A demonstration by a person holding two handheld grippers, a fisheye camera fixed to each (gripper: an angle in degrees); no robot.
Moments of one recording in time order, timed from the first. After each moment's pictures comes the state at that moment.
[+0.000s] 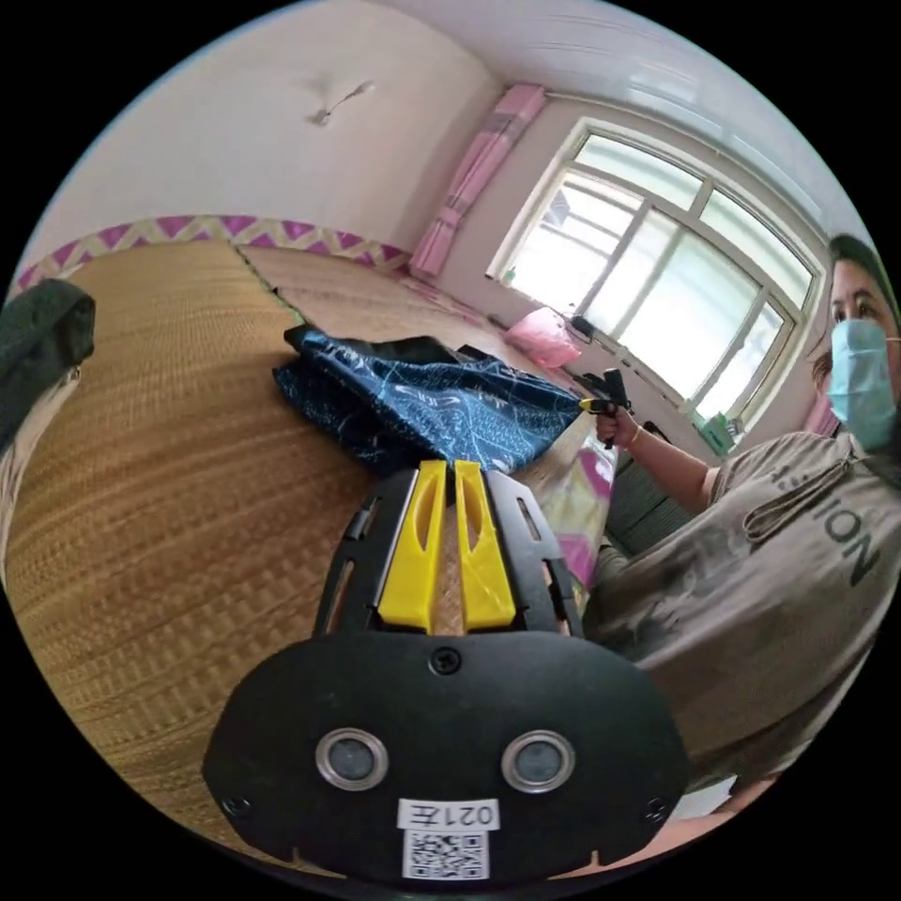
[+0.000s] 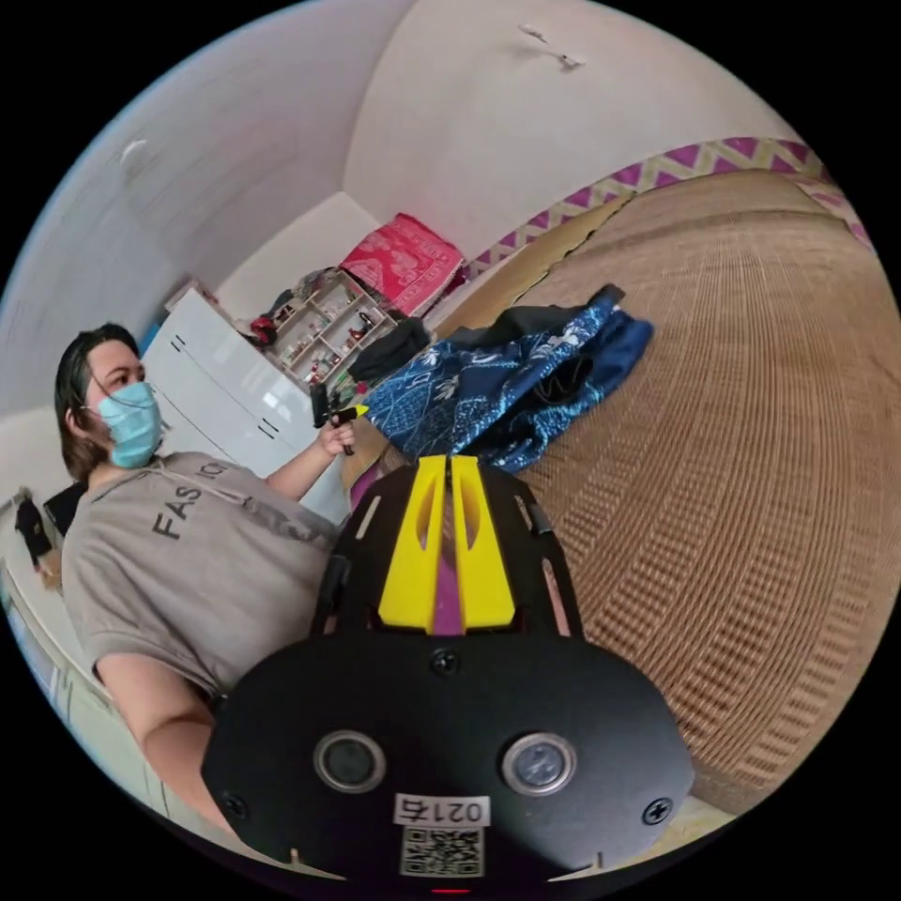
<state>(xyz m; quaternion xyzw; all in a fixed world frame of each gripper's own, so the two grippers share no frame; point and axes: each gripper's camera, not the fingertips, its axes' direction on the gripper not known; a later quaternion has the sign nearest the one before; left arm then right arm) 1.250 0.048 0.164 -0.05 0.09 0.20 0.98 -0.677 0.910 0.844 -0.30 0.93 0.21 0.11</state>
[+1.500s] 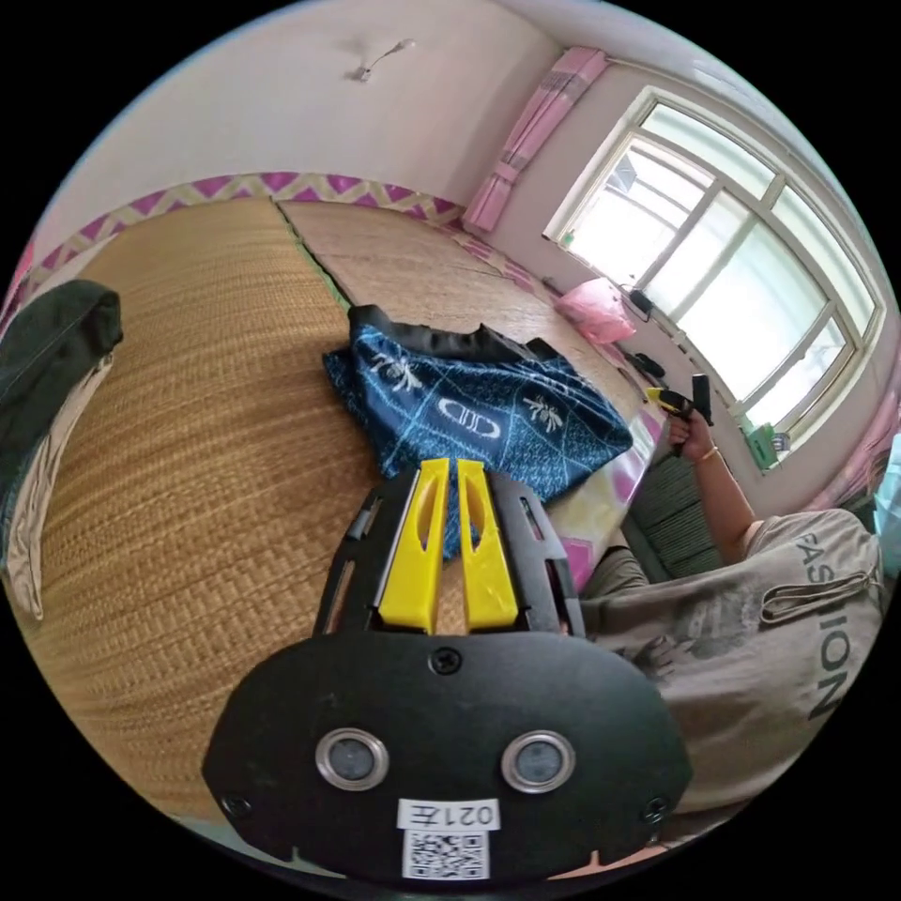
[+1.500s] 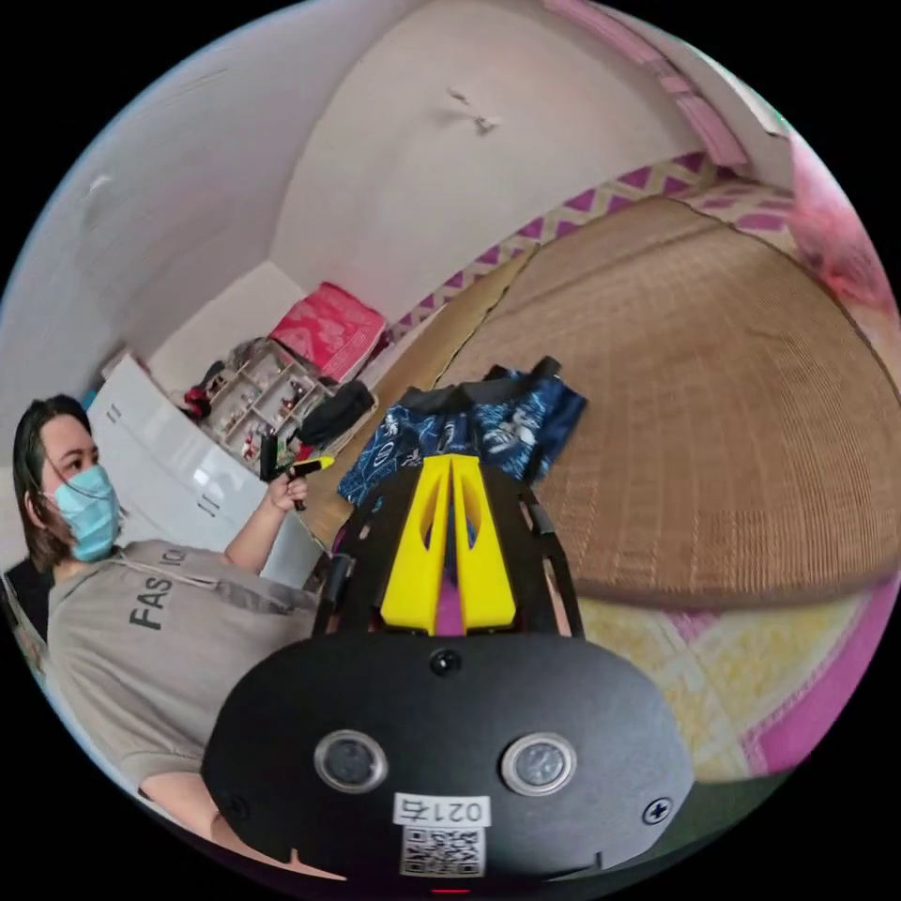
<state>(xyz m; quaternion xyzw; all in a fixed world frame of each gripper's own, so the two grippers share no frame) 1.302 -0.005 0.170 -0.10 0.00 0.17 0.98 -0.552 0.981 0.921 -0.21 0.97 0.07 0.03</state>
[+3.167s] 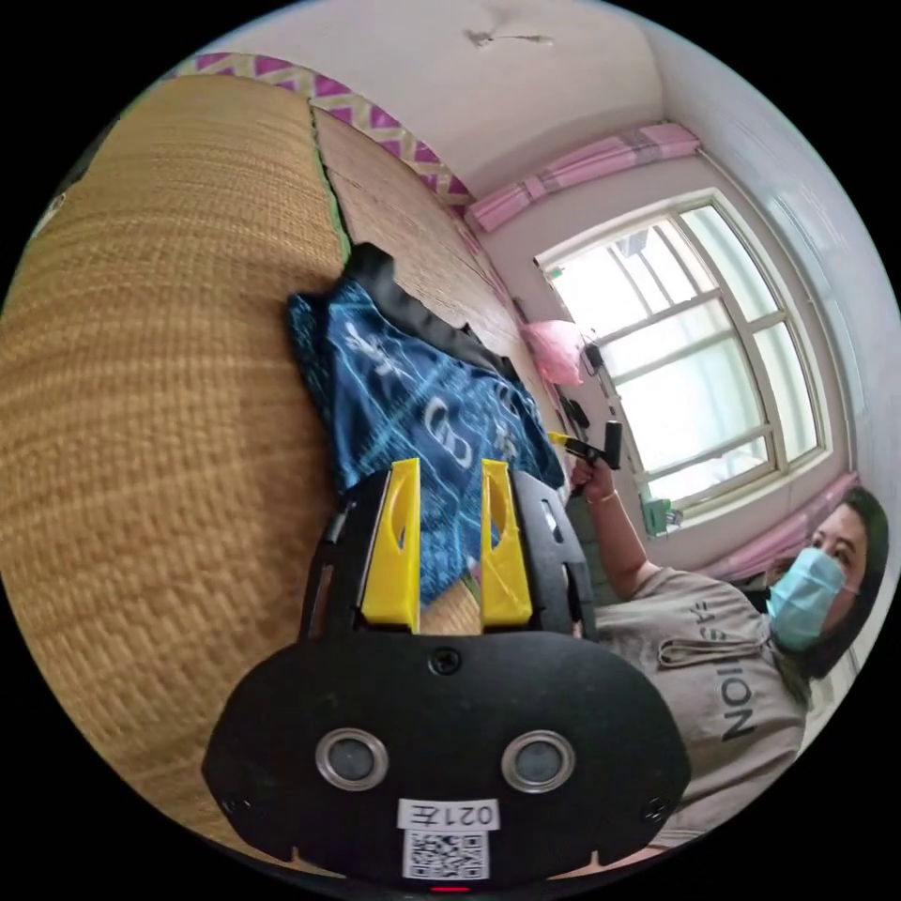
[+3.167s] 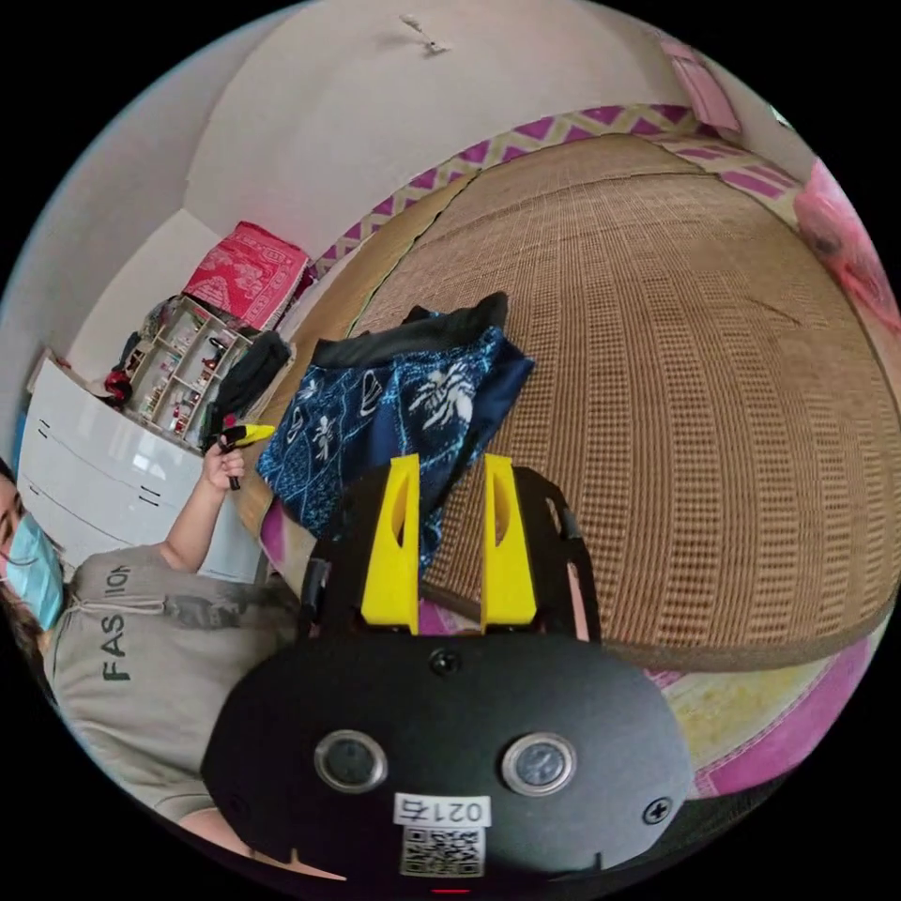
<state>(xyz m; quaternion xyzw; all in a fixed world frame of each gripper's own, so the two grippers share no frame) 1.270 -0.102 0.234 -0.17 0.06 0.03 0.98 -0.596 0.916 0.772 -0.23 0.96 -0.04 -0.17</state>
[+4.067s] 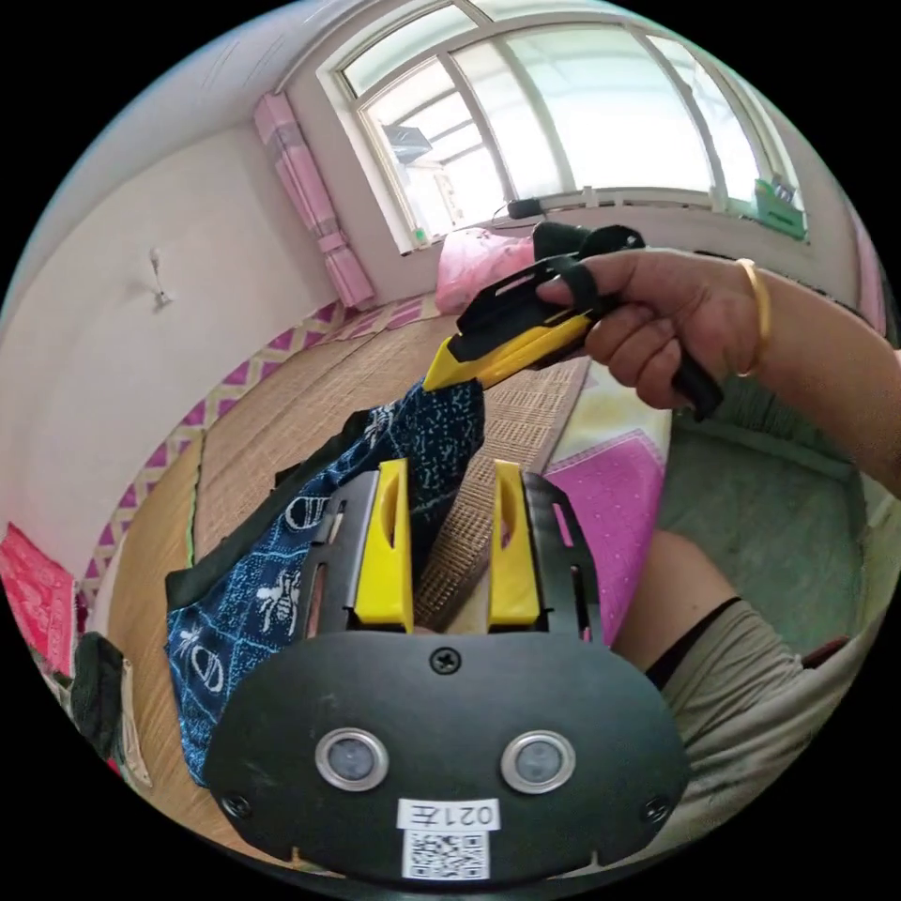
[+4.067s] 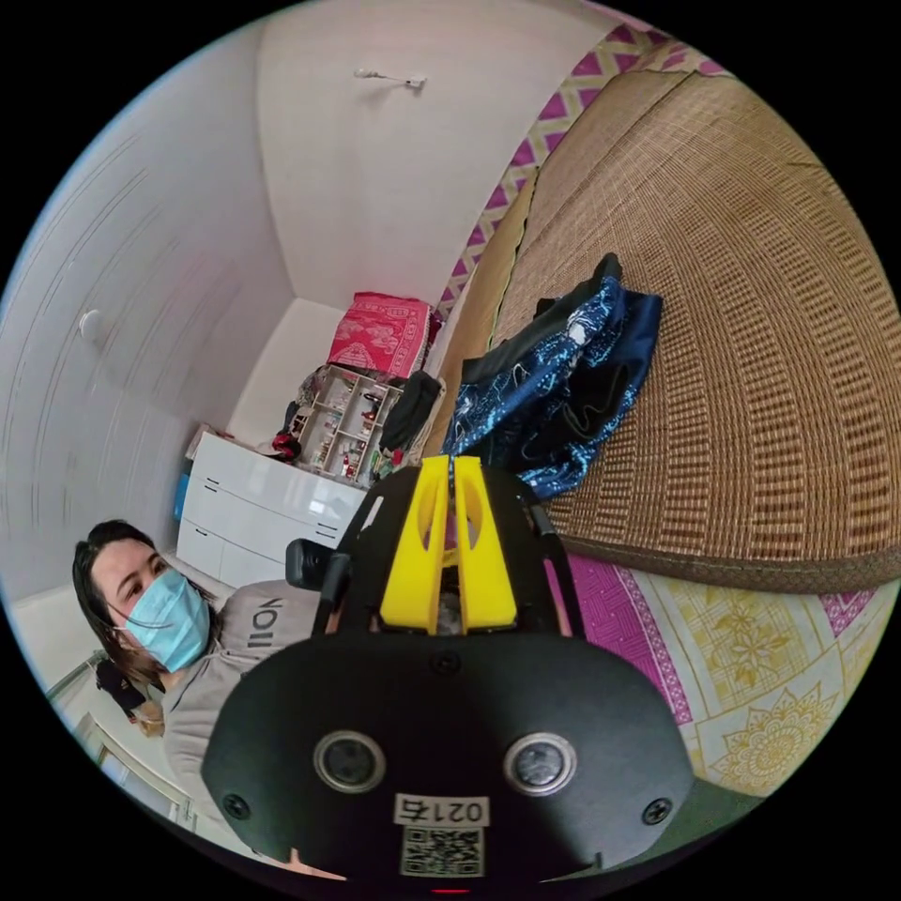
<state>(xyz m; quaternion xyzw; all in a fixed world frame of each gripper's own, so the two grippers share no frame) 1.783 0.215 0.478 -0.06 -0.20 0.52 0.83 -0.674 0.932 0.798 -0.17 0.98 -0.02 0.13</state>
